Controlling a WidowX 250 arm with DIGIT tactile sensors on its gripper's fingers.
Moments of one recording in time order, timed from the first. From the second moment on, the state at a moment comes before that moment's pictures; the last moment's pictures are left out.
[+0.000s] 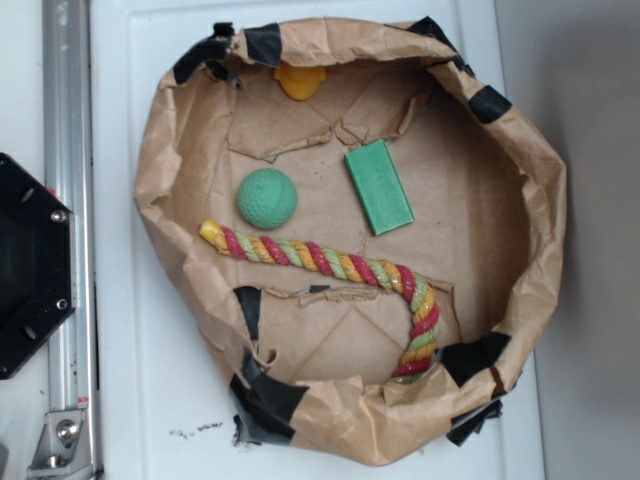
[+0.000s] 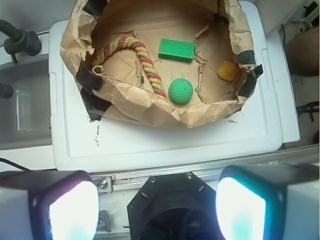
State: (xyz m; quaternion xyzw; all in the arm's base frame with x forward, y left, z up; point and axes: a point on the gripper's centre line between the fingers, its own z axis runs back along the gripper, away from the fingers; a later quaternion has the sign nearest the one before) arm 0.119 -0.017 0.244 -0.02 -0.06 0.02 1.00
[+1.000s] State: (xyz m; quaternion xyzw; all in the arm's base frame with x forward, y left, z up) arm 0.254 0.011 0.160 0.04 -0.11 -0.26 0.96
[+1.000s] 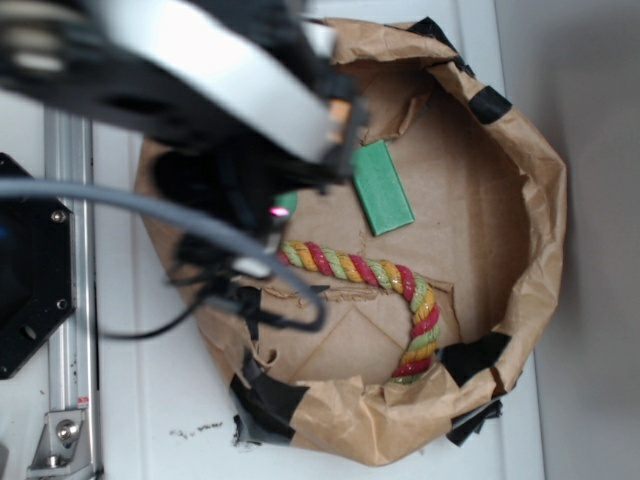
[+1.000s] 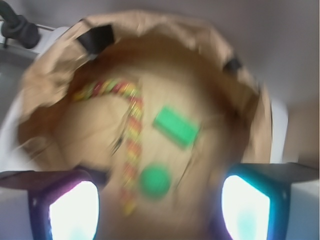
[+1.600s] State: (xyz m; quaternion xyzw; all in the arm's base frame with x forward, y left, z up) arm 0.276 0.017 0.043 0.02 -0.04 -0.47 0.88
